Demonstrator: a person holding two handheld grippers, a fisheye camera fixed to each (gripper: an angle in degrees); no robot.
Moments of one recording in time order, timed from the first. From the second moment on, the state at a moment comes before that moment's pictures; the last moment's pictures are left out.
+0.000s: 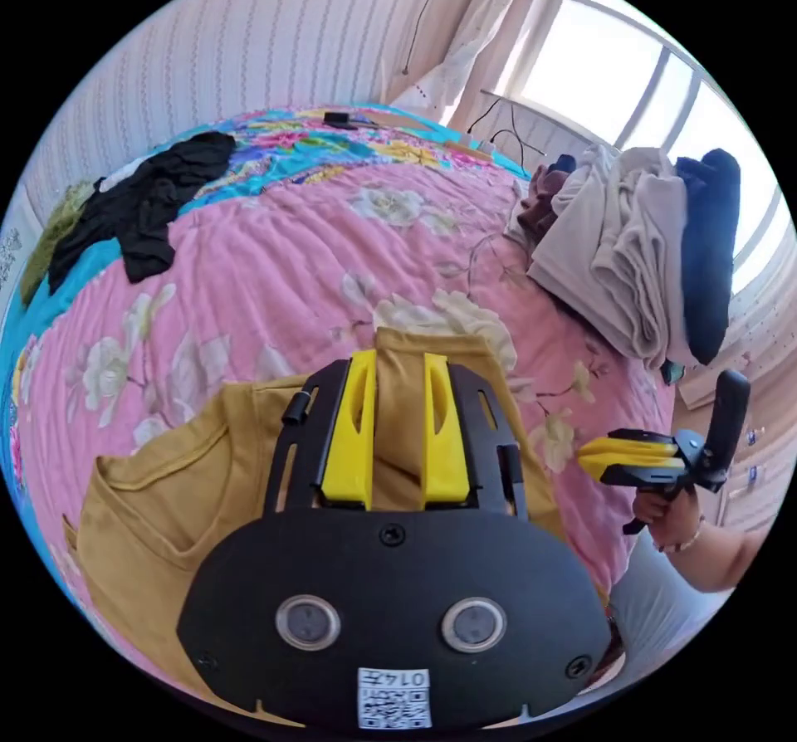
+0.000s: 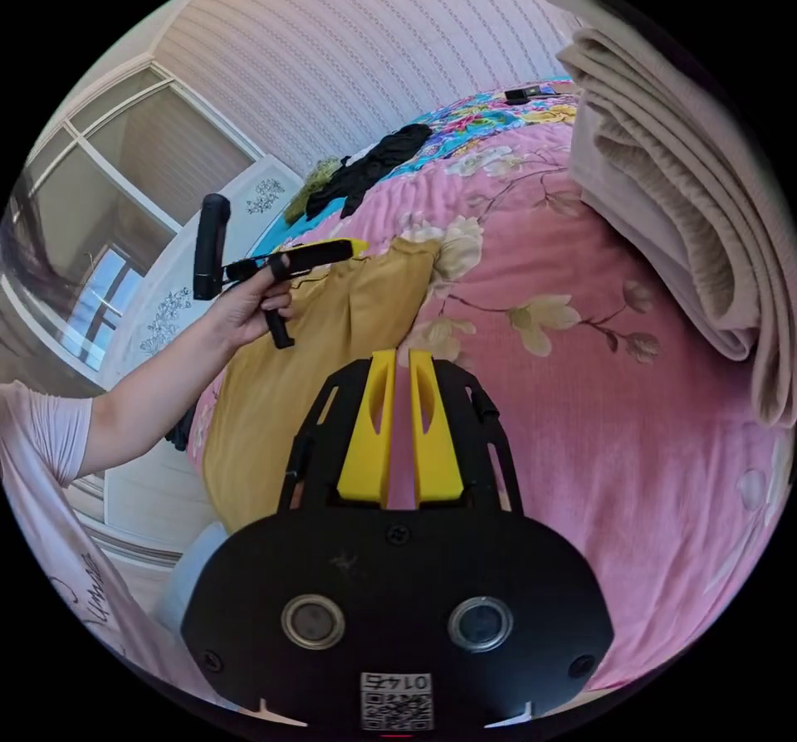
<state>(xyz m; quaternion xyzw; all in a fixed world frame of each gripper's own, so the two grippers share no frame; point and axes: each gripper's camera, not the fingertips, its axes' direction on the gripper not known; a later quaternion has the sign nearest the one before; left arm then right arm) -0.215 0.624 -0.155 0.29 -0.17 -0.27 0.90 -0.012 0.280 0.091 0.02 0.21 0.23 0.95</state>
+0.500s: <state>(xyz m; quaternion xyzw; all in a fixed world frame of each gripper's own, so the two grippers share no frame) -0.253 0.623 -0.102 0.19 -0.17 -0.35 0.90 0.045 0.217 0.097 -0.04 0.17 0.30 0.94</state>
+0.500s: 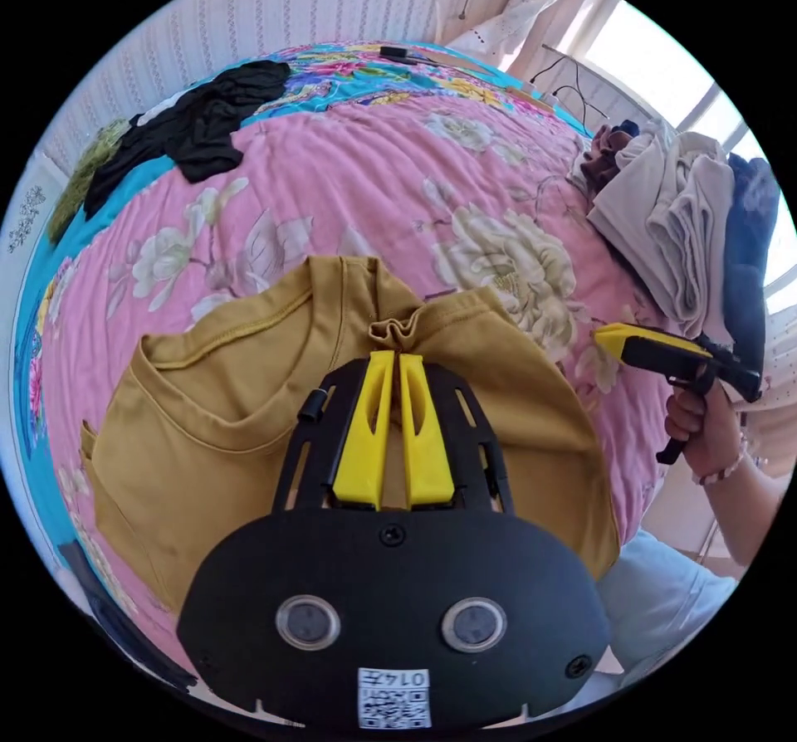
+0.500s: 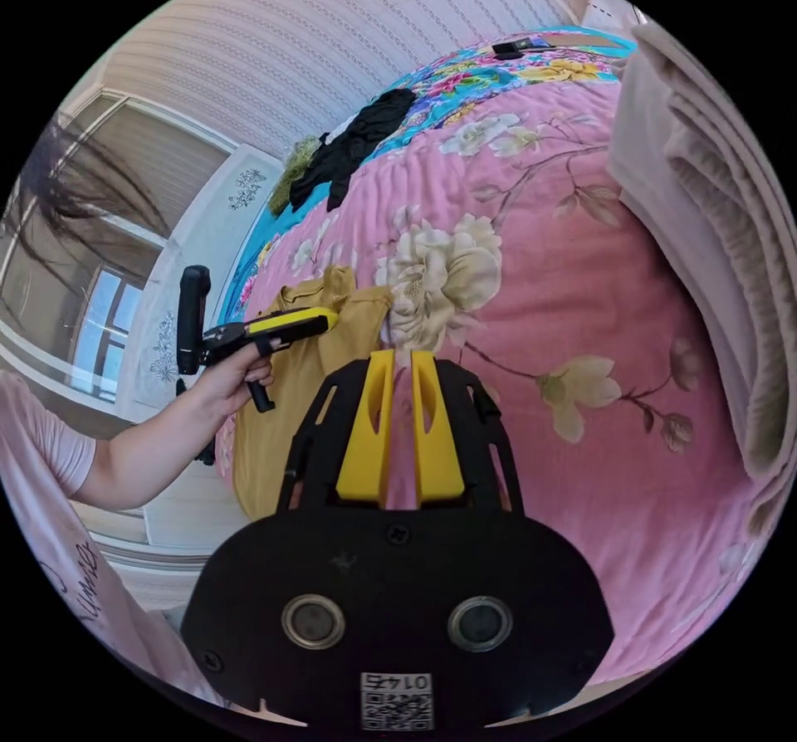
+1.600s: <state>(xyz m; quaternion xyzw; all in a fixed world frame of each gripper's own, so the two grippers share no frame) -0.220 0.426 -0.064 0.25 -0.08 -0.07 0.96 0.047 0.256 0.041 0.14 0.25 0.50 0.82</state>
